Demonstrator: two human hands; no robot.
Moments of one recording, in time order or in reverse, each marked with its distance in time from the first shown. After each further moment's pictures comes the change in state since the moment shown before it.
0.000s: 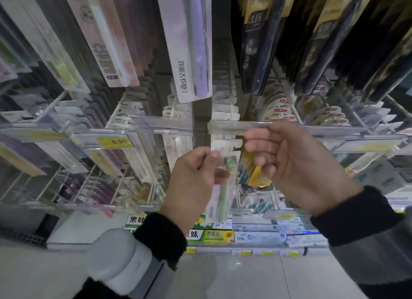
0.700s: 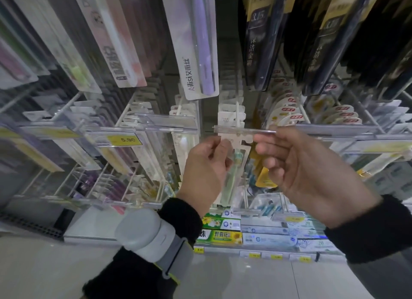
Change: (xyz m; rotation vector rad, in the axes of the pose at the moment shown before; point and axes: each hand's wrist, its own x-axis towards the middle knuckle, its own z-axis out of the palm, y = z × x) left_hand 0.016 0.000 0.019 0.014 0.105 0.055; right_hand -0.005 0.004 -0.007 0.084 0.021 0.060
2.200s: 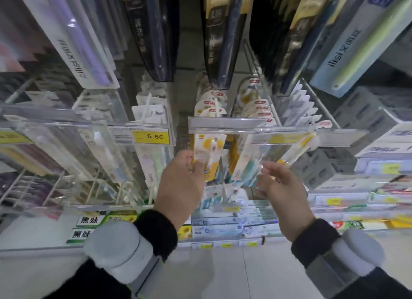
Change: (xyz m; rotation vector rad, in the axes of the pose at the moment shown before) left_hand -0.024 -0.025 0.100 0.505 -0.050 -0.145; right_hand 0.019 0.050 -0.180 -0.353 0.559 -0.245
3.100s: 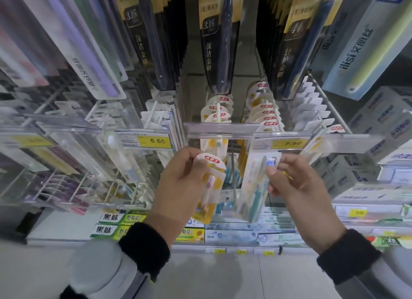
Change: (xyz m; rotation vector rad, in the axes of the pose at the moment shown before) left_hand -0.034 0.031 -0.014 -0.411 0.035 0.134; right_hand -0.004 -0.024 -0.024 0.071 -0.289 -0.269
